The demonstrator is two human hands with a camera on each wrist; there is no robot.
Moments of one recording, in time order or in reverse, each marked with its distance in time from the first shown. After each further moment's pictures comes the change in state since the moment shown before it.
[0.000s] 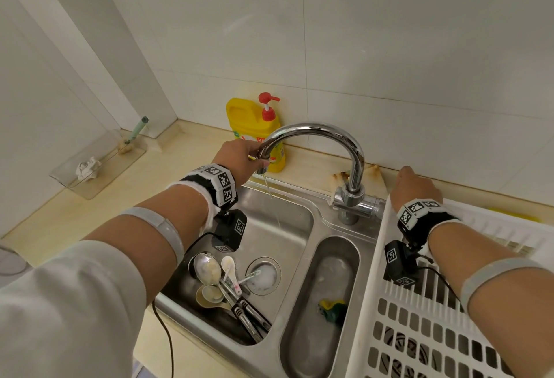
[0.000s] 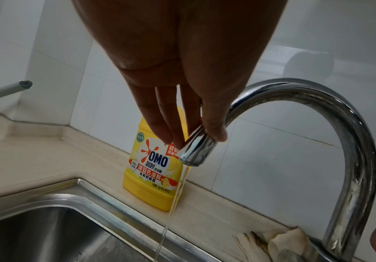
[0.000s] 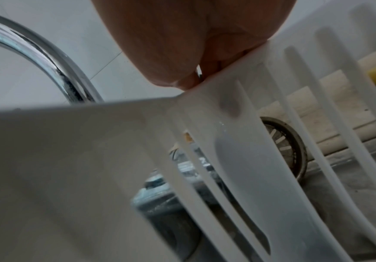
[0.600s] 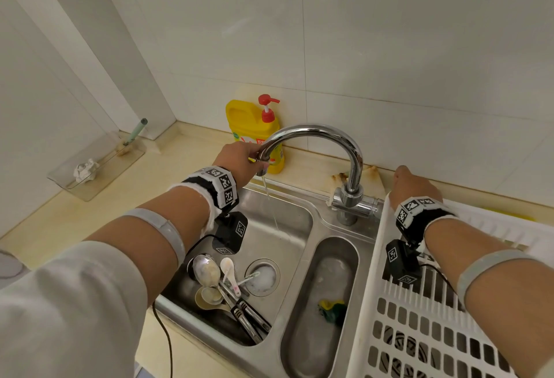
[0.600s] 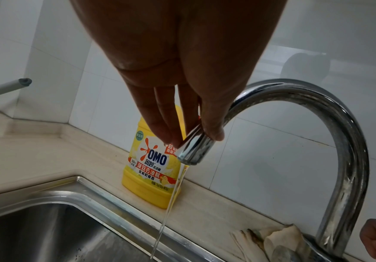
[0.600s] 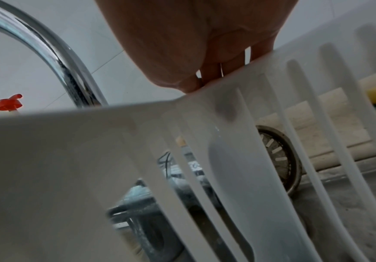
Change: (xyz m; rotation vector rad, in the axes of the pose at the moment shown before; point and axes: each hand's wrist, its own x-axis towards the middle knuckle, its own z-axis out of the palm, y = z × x) left_hand -0.004 0.001 0.000 0.000 0.000 -0.005; right_hand -0.006 -0.001 -0.006 -0.038 -0.020 -0.049
